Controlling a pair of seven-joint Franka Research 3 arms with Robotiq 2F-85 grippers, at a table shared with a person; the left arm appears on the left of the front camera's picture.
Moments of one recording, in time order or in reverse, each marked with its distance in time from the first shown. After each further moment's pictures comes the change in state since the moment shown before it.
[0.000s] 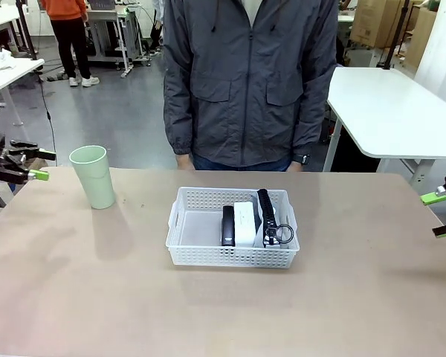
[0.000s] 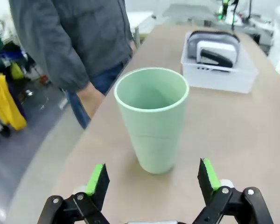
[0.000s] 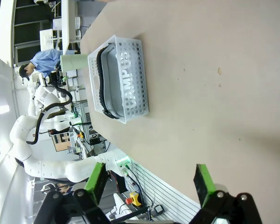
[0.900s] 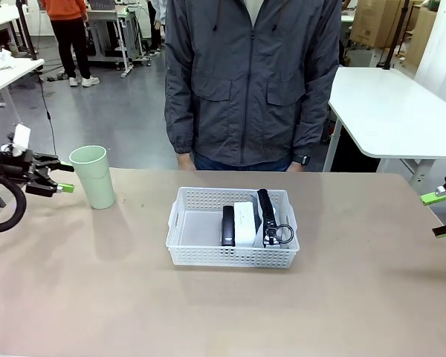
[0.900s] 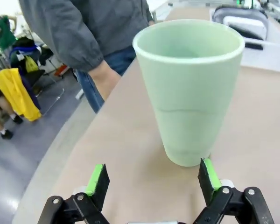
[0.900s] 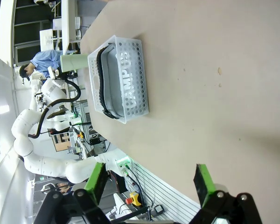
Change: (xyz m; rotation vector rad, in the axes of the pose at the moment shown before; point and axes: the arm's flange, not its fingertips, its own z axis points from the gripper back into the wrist) left arm -0.042 0.014 -0.055 0.079 0.089 -0.014; right arm 0.000 0.000 0.000 0.000 0.000 0.000
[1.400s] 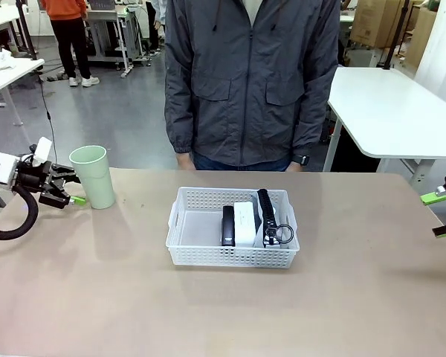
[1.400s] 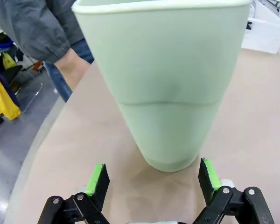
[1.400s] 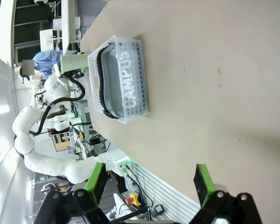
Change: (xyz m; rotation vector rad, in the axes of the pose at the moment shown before) left arm -0.008 -0.007 -0.034 -0.108 0.052 -0.016; right arm 0.000 0.000 0.000 0.000 0.000 0.000
